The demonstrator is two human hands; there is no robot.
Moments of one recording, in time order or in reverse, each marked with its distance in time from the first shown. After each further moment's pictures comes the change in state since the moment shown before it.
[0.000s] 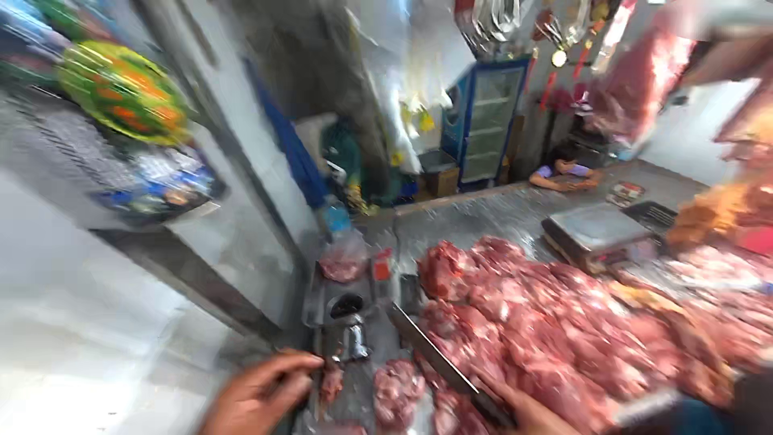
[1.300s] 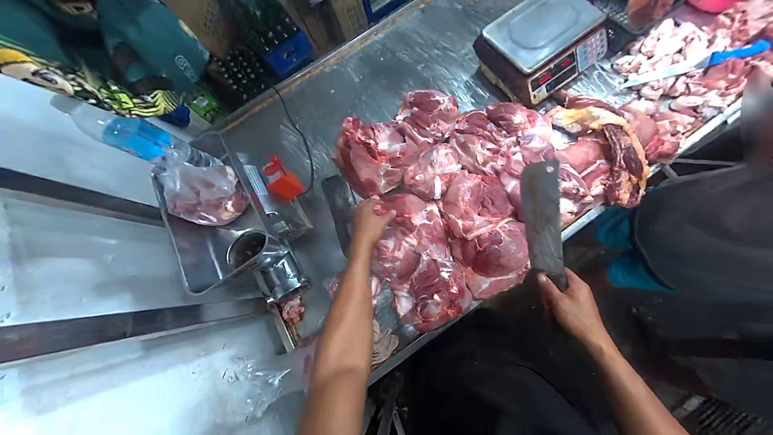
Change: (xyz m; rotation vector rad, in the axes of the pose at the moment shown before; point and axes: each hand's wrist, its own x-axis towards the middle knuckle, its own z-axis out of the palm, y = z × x) left_hand 0.166 -0.190 0.365 0.545 -0.403 -0.465; right_hand -0.133 0.239 -0.073 0.044 1.044 0.539
